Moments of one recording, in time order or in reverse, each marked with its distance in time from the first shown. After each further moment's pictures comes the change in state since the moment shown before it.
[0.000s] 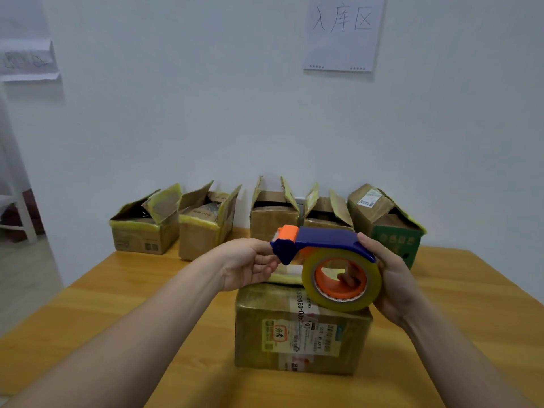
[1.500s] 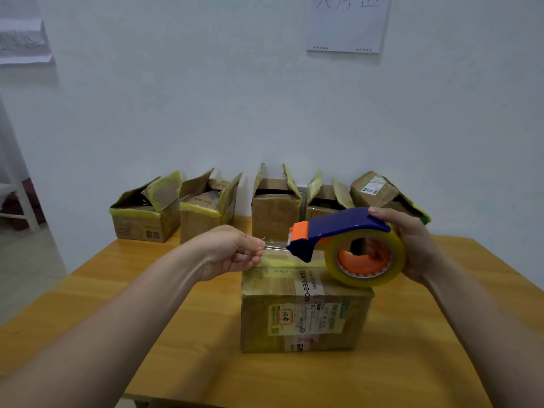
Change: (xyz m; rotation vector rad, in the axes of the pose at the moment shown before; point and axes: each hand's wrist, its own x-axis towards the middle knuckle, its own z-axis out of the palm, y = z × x) left_hand -0.013 0.000 -0.031 0.165 0.082 0.052; right_hand 0.032 -0.025 -0.031 -0.202 -0.162 -0.095
